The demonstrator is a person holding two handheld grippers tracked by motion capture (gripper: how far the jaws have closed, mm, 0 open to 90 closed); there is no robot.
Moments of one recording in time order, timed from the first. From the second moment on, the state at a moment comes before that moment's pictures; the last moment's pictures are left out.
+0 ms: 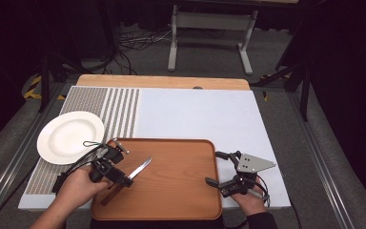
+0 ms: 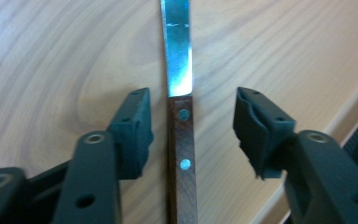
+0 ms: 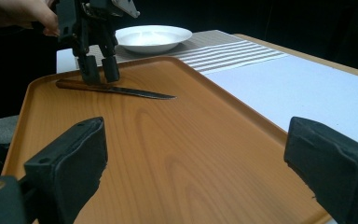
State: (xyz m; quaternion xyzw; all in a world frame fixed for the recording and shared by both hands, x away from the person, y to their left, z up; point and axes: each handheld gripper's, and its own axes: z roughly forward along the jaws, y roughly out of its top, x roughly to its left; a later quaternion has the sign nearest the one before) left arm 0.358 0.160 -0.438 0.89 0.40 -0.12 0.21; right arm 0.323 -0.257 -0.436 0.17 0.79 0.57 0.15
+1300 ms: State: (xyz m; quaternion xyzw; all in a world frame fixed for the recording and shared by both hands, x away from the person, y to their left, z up) left arm 0.342 0.154 -0.407 0.96 0.15 0.02 0.22; right arm 0.324 -0.257 -0.437 0.17 0.79 0.56 0.15
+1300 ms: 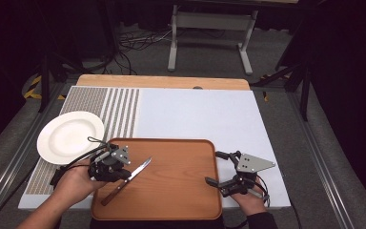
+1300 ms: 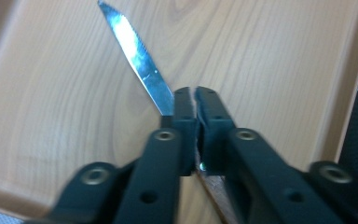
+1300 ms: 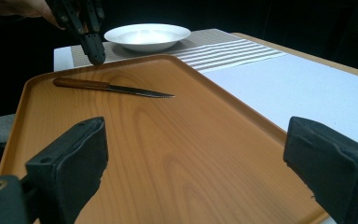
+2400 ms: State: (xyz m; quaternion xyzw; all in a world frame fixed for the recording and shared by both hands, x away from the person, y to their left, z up) left arm 0.341 0.128 -0.437 0.99 0.06 0.03 0.15; right arm 0.323 -0.257 -0.437 0.17 0.79 0.56 0.15
